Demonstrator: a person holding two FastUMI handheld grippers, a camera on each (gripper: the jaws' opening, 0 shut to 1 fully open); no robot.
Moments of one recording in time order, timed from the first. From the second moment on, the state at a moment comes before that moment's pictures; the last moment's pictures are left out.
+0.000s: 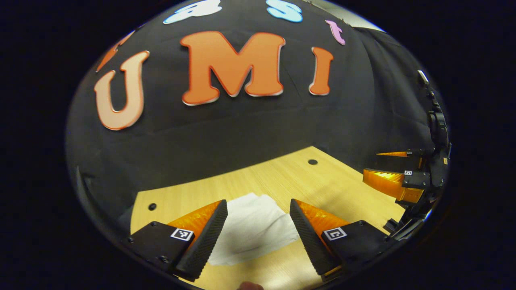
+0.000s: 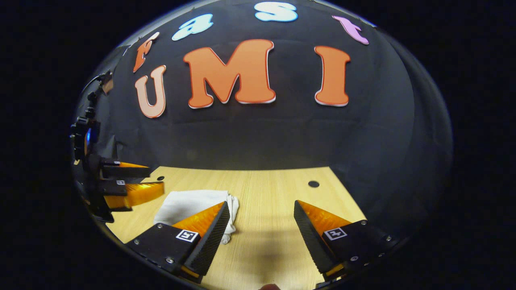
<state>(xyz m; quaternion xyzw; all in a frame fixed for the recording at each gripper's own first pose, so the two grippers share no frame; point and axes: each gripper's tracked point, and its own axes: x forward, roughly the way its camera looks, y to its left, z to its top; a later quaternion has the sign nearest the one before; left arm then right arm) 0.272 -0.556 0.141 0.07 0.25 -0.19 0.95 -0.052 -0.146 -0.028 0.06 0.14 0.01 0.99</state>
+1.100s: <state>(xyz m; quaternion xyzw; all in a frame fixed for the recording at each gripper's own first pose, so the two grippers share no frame) 0.249 -0.549 0.164 0.04 -0.02 -0.07 1.00 -0.105 -0.056 0.097 0.01 0.00 0.00 1.00</state>
